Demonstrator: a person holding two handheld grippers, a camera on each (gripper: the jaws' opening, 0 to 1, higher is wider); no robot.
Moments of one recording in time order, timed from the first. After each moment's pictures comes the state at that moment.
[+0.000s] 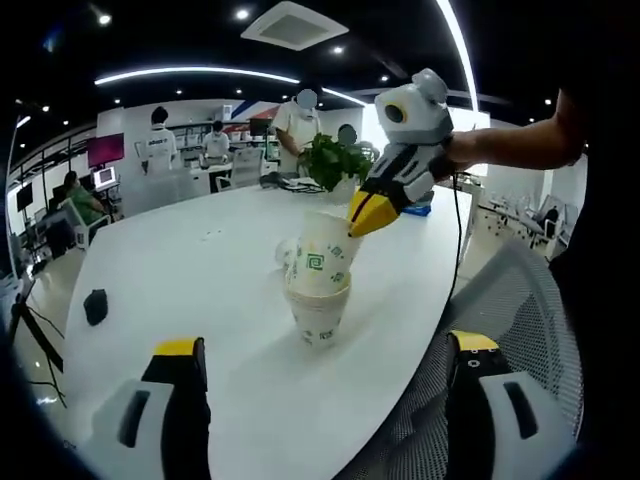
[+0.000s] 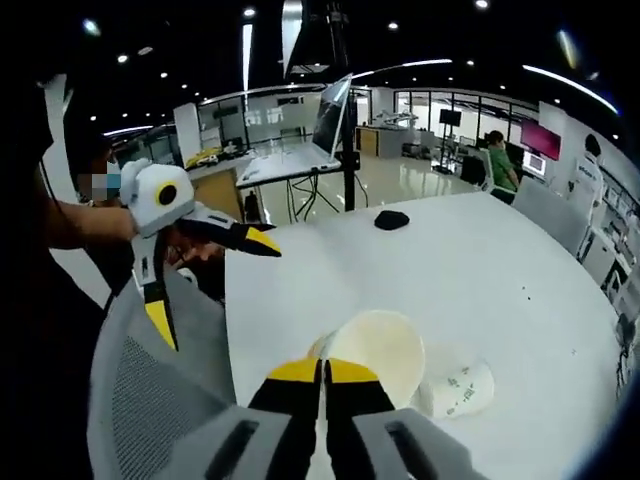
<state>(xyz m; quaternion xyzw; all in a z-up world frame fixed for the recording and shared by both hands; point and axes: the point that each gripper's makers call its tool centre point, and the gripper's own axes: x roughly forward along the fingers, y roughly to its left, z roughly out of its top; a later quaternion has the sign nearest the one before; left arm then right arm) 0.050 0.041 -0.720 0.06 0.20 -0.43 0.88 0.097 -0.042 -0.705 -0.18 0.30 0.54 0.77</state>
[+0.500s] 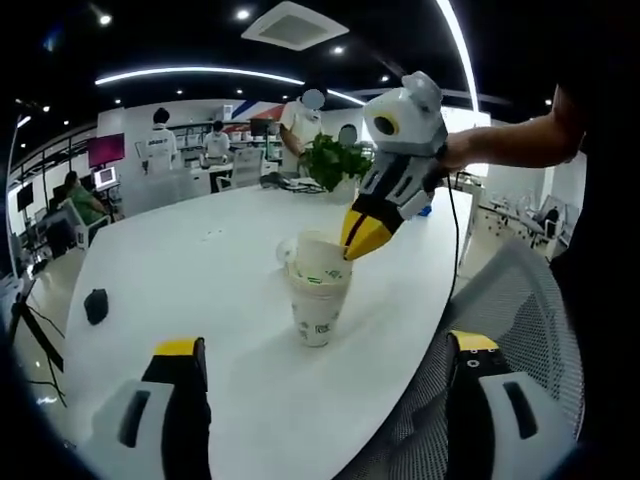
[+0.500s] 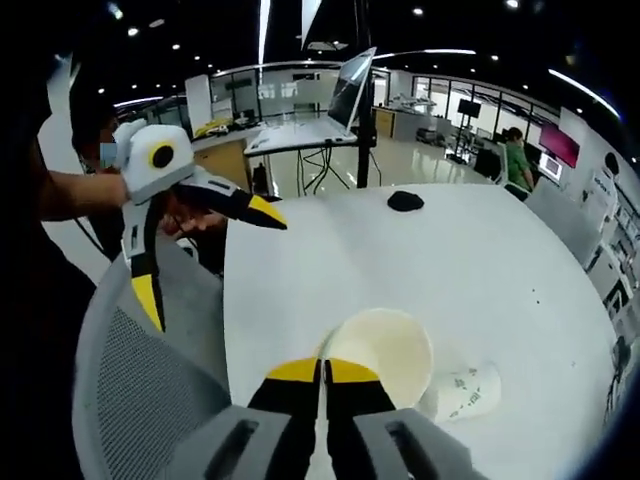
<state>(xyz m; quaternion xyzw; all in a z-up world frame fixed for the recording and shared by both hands) 0.050 0.042 -0.721 0.06 0.20 -0.42 0.88 0.094 -0.035 -0.729 -0.23 0.32 0.55 0.74</state>
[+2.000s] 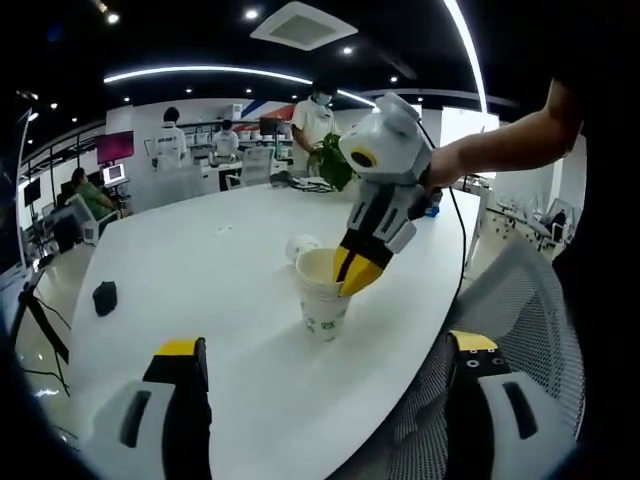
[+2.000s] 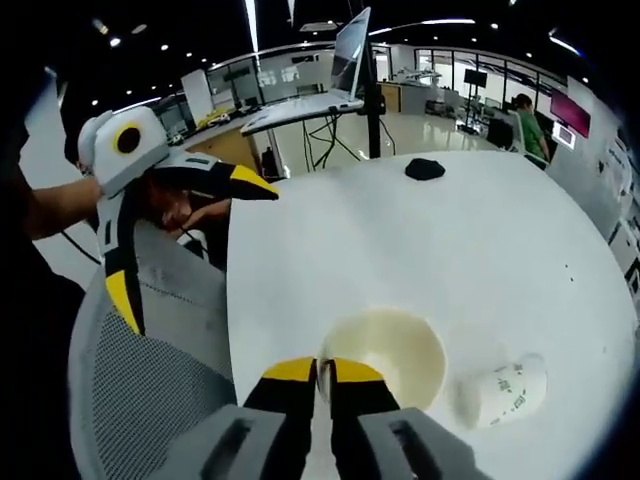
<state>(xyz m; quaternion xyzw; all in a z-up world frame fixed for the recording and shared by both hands) 0.050 0.055 -0.724 0.05 0.20 -0.41 0.89 0.093 -0.012 -0.768 -0.21 0.38 0.56 0.71</state>
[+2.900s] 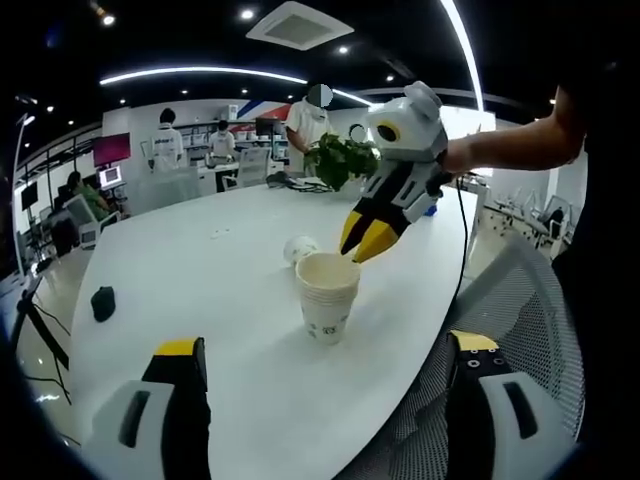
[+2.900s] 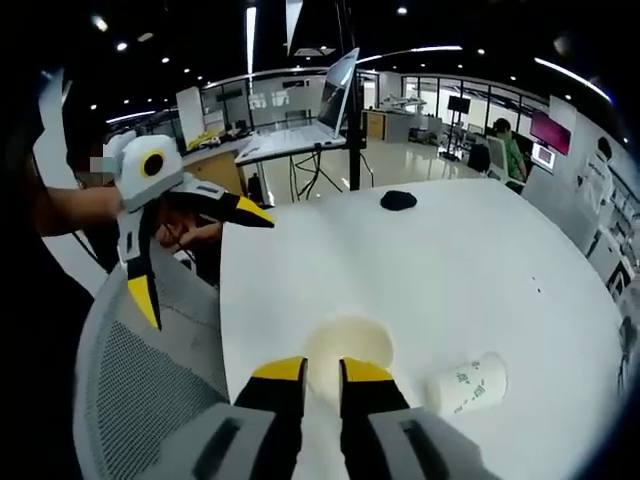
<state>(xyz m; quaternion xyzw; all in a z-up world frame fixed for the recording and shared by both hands) 0.053 0.051 -0.721 0.06 0.20 -0.41 0.89 0.101 -0.045 -0.727 -0.19 0.33 0.54 0.76</state>
